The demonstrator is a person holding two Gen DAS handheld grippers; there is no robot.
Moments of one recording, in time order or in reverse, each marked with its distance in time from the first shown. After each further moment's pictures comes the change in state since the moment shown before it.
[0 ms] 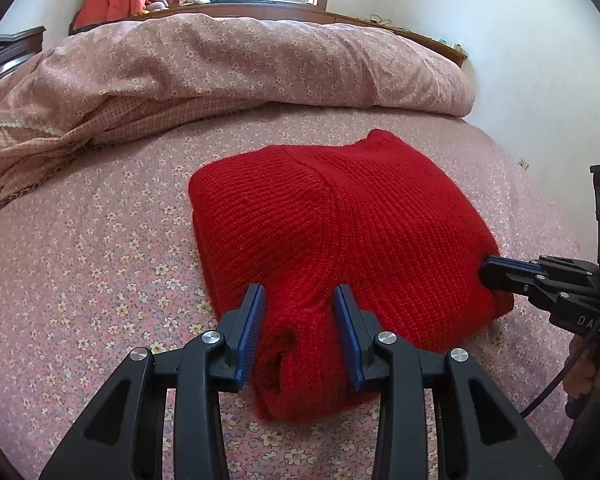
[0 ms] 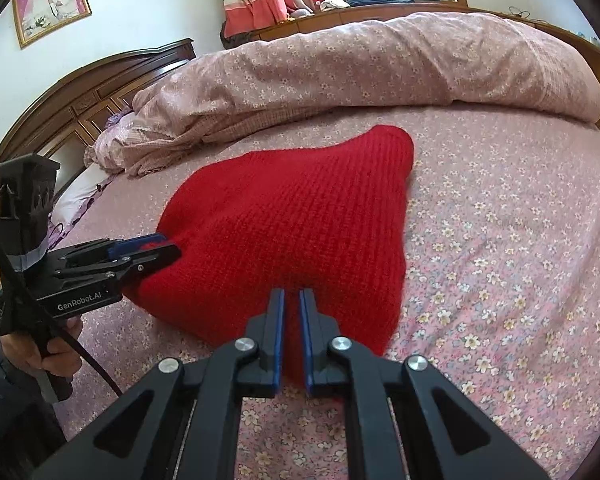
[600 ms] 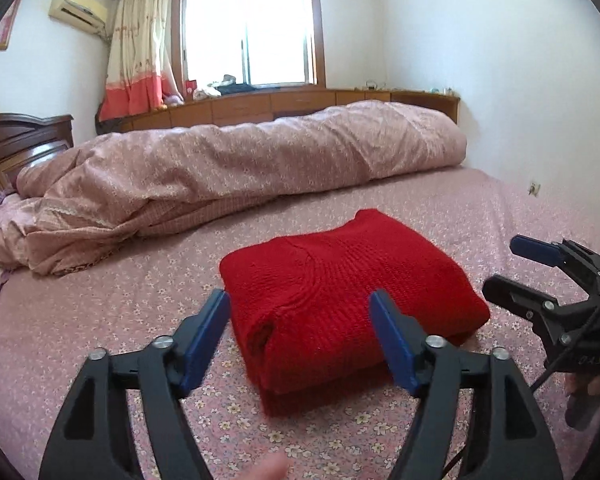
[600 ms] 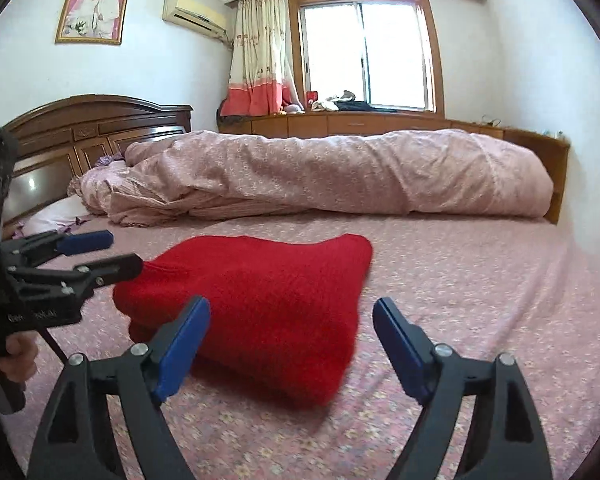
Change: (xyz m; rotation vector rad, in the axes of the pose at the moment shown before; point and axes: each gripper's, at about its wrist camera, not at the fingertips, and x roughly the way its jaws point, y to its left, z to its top) left arm -0.071 -0.040 -0.021 0.128 -0.341 0.145; right arm -0.060 0.038 -0.037 -0.169 -0.380 -0.205
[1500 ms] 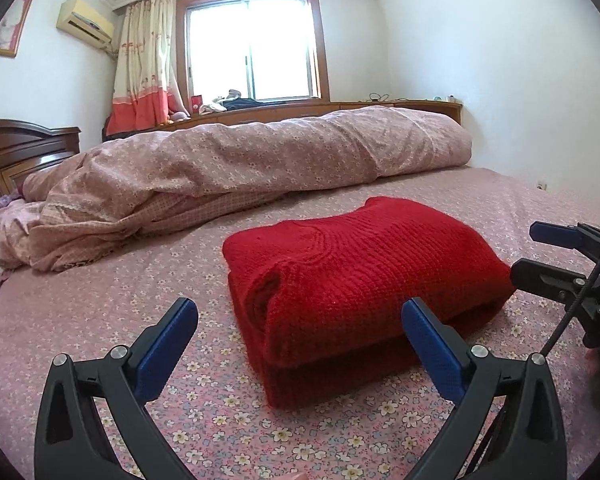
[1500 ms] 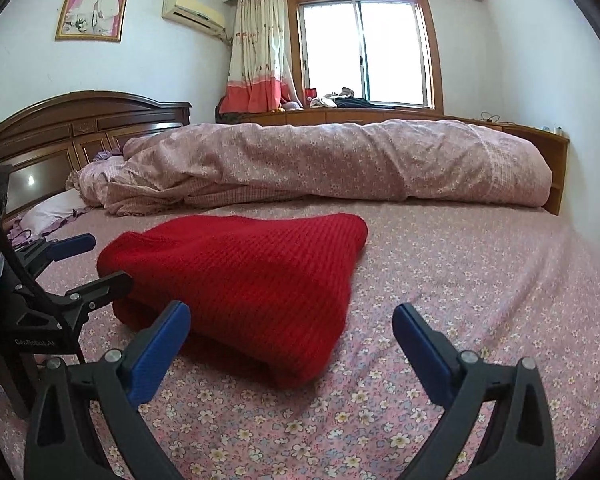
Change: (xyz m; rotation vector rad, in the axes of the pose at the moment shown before) left arm 0.017 0.002 -0.040 0.016 -0.053 0.024; right arm 0.014 -0.010 -0.022 0.001 0.006 0.007
